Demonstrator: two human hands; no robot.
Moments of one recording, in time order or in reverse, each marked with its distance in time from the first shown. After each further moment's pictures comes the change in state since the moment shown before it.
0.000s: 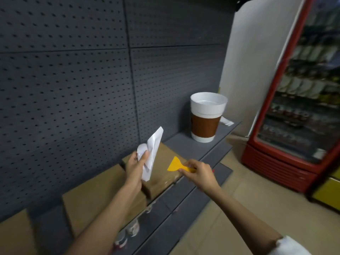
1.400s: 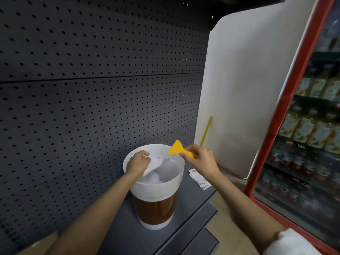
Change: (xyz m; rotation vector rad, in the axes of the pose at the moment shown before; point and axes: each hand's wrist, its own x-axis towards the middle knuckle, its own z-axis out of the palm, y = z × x) left_hand 0.394 -0.012 0.433 0.761 -0.025 0.013; right_hand 0.468 0.255 -0.245 0.078 0.124 -0.141
